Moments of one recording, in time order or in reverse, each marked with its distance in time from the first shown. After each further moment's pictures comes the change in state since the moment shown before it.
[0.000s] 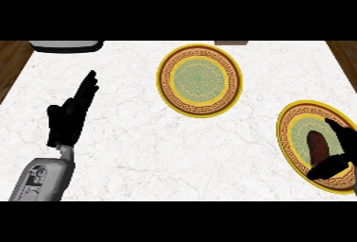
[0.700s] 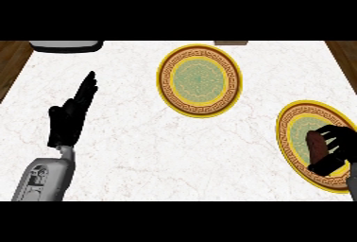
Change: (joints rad) left arm 0.001 -0.030 0.041 0.015 -0.046 -0.031 -0.019; right arm -0.040 0.057 -0.066 0.185 0.164 -0.064 -0.191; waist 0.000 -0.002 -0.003
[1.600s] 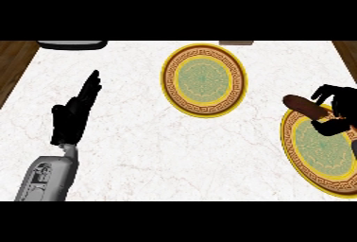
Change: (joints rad) left arm -0.015 -0.021 0.009 0.007 -0.014 -0.025 -0.003; right arm -0.272 -0.075 -0.004 0.257 0.115 -0.152 -0.547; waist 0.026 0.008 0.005
